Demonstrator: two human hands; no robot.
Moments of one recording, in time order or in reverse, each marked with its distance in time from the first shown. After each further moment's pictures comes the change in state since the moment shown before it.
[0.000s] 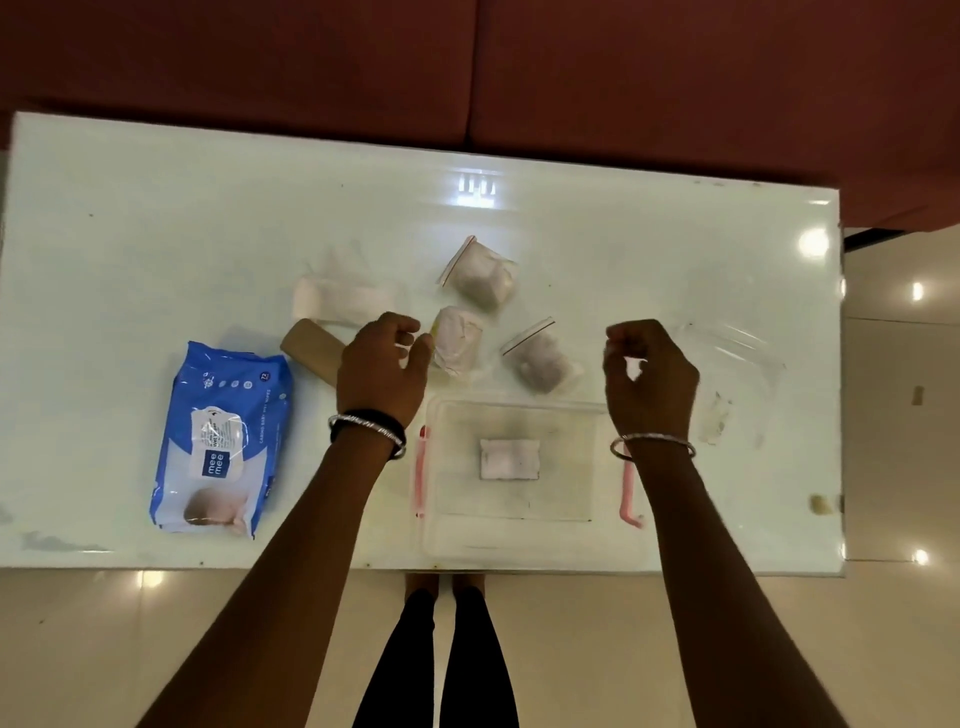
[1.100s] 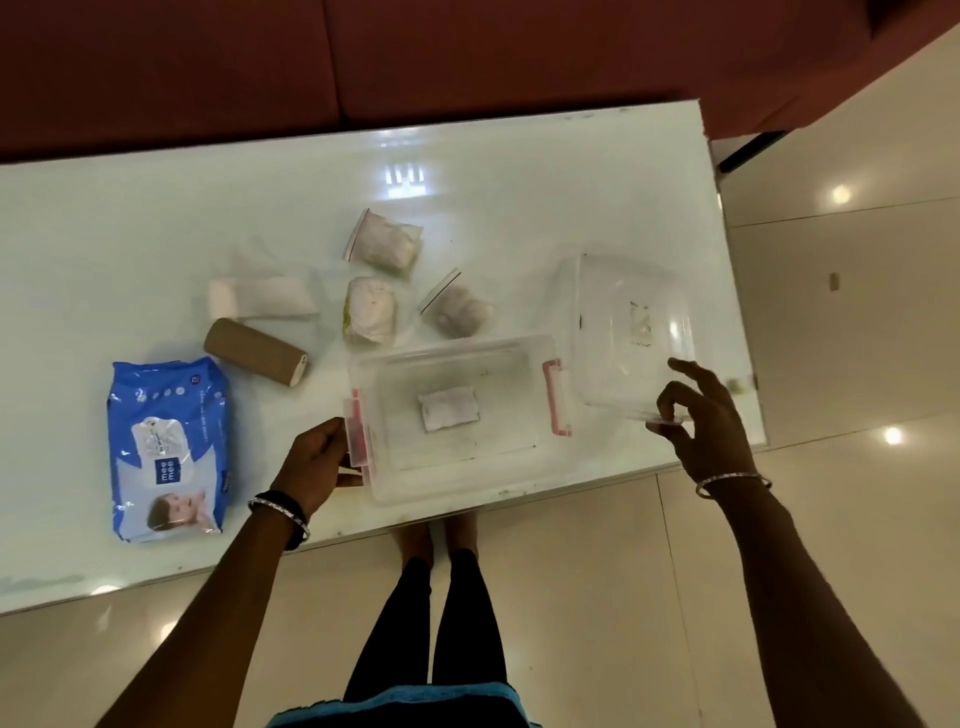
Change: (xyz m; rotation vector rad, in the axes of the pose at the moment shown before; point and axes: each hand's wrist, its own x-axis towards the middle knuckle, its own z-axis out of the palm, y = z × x) left_hand -0.093 -0.073 -0.001 -0.411 -0.547 -0.413; right_hand -0.095 0.154 -0.133 -0.267 -0.262 0.046
